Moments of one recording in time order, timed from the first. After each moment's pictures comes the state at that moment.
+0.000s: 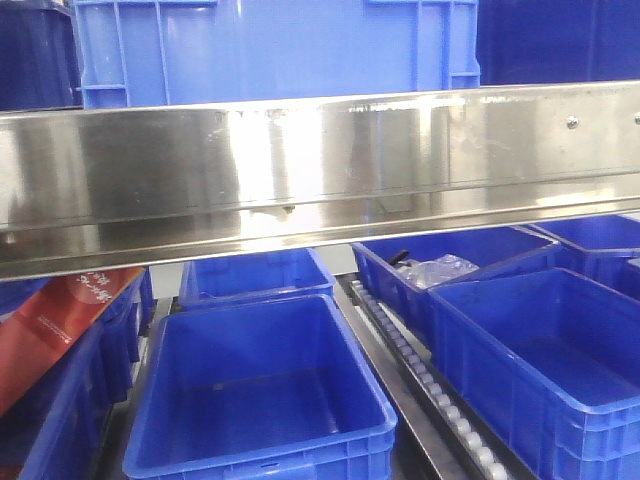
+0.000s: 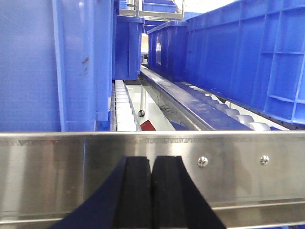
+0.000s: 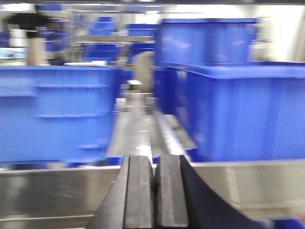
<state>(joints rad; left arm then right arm) 0.08 0.01 0.00 0.01 0.08 -0.05 0.27 0.09 -0.33 0.06 0.26 -0.03</state>
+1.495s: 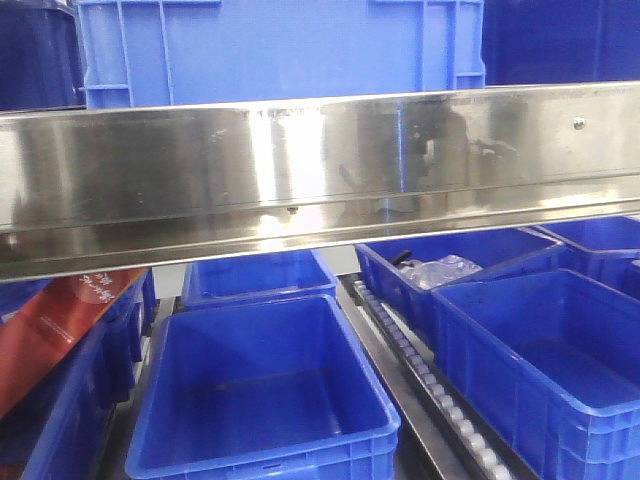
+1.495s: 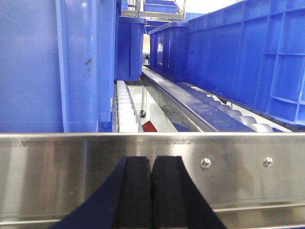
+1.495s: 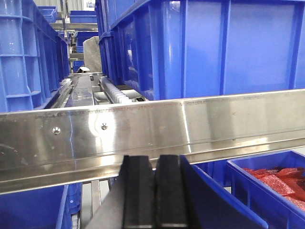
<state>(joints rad) 0.08 0.01 0.00 0.01 0.07 -0.05 0.12 0.00 0.00 0.08 0.04 -0.04</state>
